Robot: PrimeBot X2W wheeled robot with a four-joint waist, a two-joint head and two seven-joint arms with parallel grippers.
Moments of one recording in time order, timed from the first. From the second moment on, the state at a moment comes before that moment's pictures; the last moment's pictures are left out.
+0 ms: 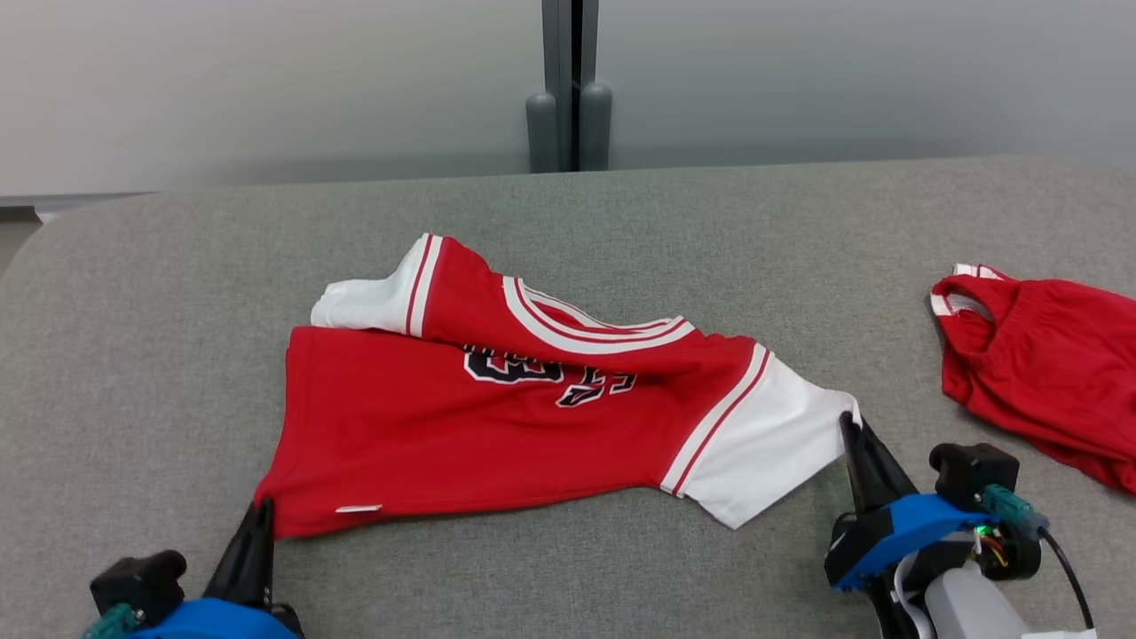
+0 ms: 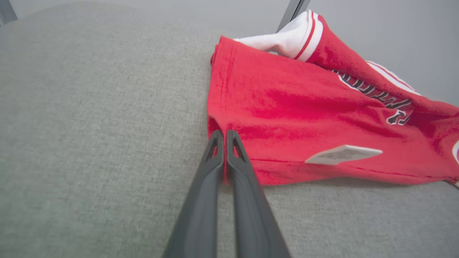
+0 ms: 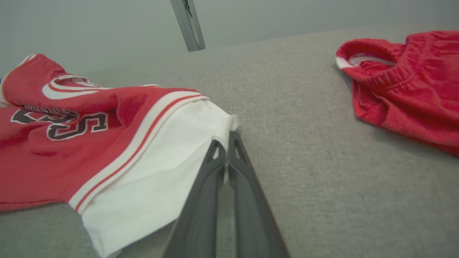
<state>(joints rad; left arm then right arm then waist) -0.07 0.31 -0.26 0.53 -0.65 -0.13 -0.26 -0.31 -0.05 0.03 0.71 0.22 0.13 -0.26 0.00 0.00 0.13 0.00</state>
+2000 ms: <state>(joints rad) -0.48 0.43 -0.17 0.51 -0.69 -0.13 -0.26 -0.52 -0.05 -0.09 0.33 0.28 0.13 -0.26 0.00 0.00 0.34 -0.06</state>
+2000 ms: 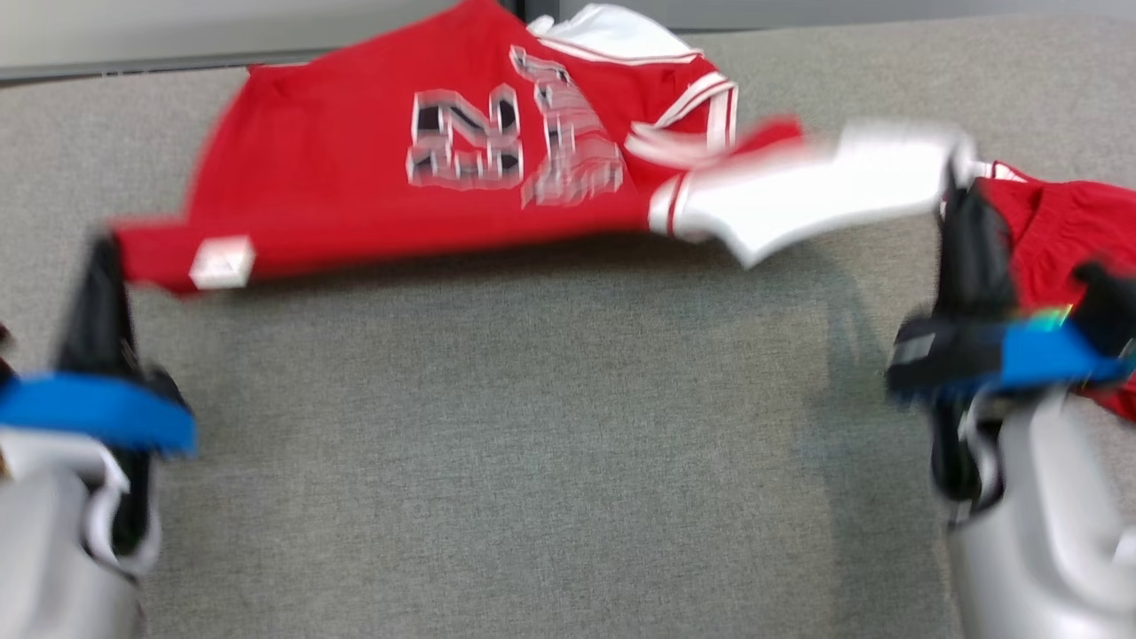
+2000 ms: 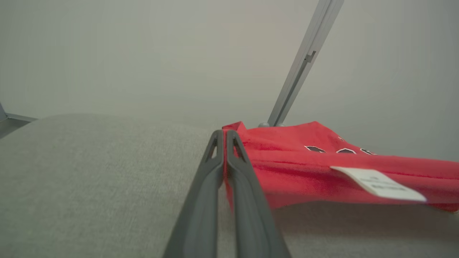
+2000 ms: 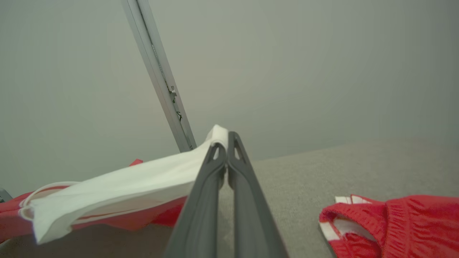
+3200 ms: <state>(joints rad) 0.09 0.15 0.02 0.59 -0.45 -0.13 -0.26 0.20 -0.05 0.06 0.29 0.41 0.13 -0.26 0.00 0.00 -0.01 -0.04</state>
